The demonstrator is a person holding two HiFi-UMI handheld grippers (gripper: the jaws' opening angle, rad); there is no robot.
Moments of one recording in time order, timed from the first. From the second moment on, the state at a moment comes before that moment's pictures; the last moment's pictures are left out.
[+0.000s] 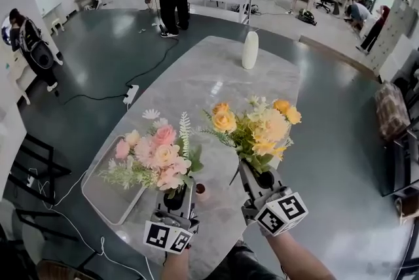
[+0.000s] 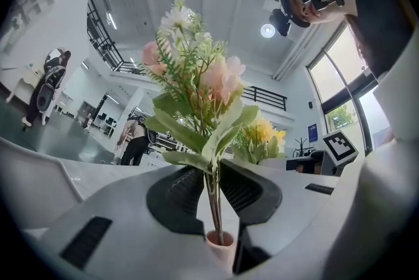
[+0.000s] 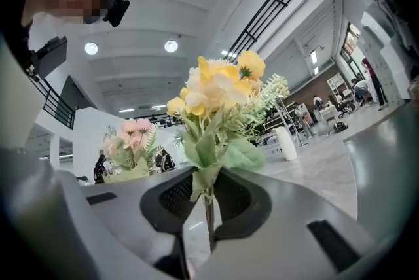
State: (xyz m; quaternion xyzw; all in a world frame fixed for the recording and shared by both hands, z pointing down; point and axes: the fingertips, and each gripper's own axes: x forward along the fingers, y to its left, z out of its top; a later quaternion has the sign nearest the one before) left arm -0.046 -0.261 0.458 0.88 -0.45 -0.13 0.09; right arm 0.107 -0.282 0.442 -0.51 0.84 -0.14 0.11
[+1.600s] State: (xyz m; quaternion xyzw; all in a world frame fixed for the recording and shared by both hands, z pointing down) left arm -0.031 -0.272 0.492 0.89 -0.44 -0.07 0.08; right arm 0.105 -0.288 0.448 -0.51 0.84 -0.14 0.13
